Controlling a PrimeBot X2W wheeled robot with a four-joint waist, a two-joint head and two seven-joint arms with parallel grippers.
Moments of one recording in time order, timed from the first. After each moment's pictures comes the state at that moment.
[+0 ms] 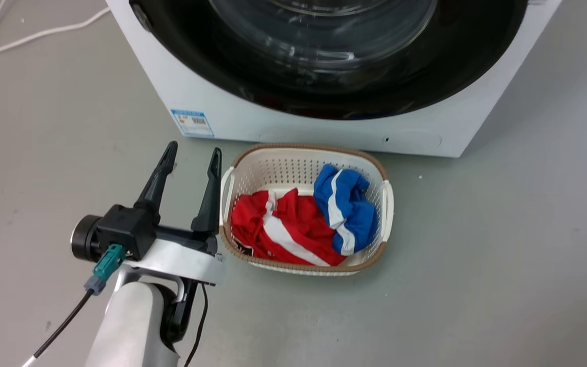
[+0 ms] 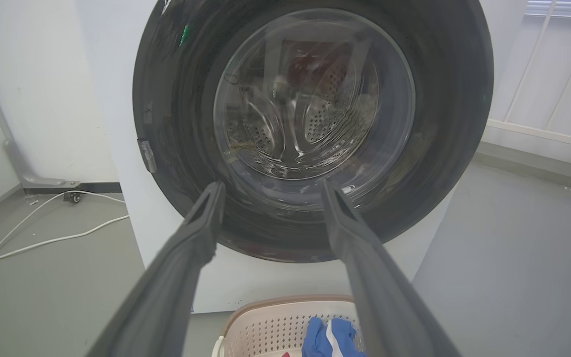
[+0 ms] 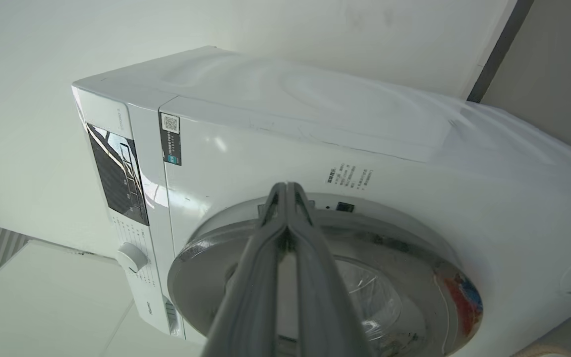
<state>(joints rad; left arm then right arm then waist) -0.30 0.09 -0.12 0.15 -0.18 -0.13 -0.26 -0.53 -0.18 -0.44 0.31 1.46 0.13 0.21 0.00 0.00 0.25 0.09</state>
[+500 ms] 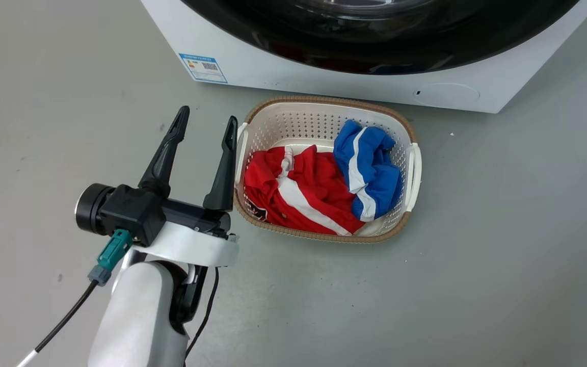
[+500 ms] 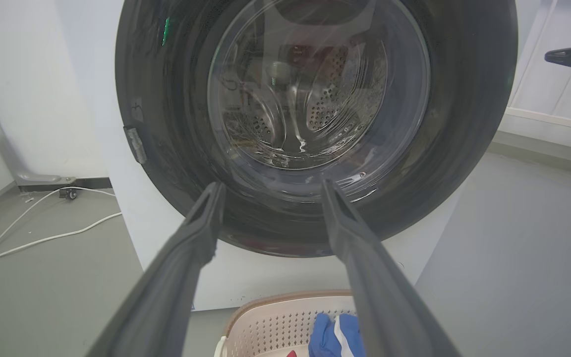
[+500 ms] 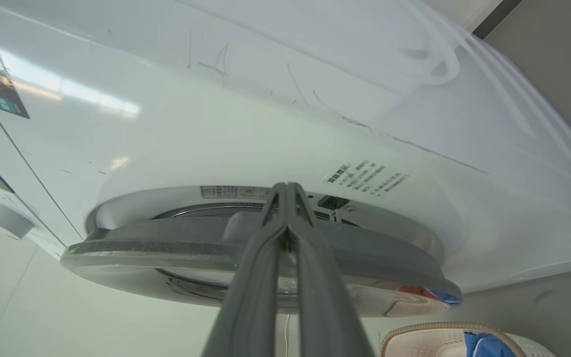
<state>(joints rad) -0.36 0.08 -0.15 0.07 -0.16 -0.13 -0.26 -1.12 -0.38 -0.34 0.79 1.19 0.13 0.50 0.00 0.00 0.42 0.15</state>
